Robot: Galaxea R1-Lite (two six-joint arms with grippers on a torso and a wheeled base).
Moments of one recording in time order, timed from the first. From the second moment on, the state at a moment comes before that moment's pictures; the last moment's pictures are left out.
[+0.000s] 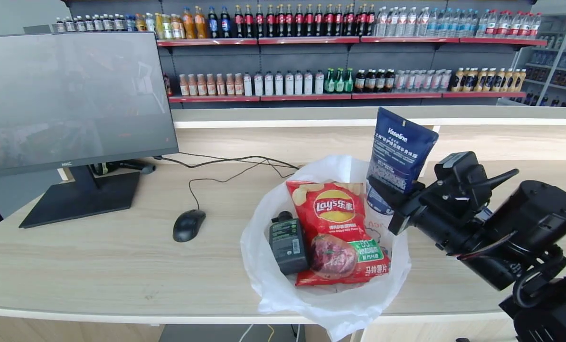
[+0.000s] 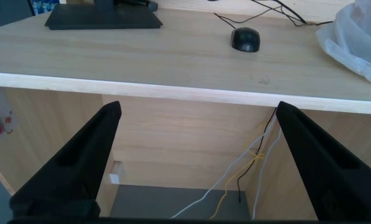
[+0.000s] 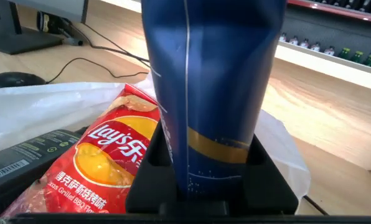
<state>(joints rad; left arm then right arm) 0.00 0.00 0.00 0.00 0.00 0.00 0.44 1.83 -0.45 -1.57 0.13 -0.24</state>
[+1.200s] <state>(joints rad) 0.00 0.00 0.00 0.00 0.00 0.00 0.44 1.92 -0.35 -1.57 0.13 -0.17</state>
